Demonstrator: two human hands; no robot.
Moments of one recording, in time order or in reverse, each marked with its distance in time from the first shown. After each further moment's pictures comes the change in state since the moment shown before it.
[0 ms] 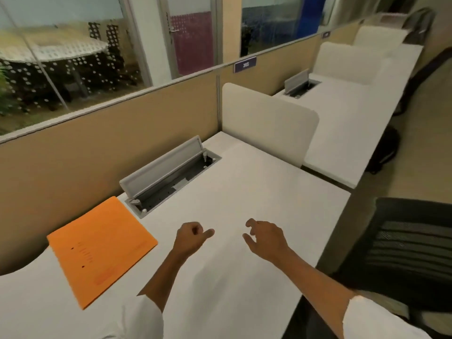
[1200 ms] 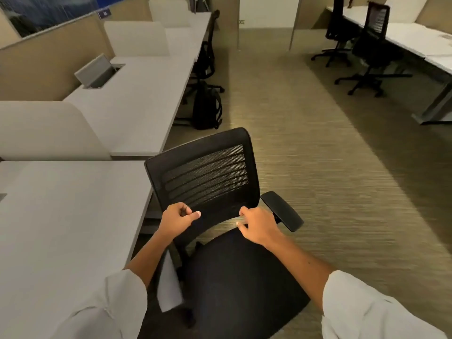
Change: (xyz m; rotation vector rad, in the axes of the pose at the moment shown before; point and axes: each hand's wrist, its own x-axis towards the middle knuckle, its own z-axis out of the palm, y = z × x) left_hand -0.191 0.192 0.470 0.298 -0.546 0.337; right_hand -0.411 0.360 -0.142 -0.078 0.159 0.635
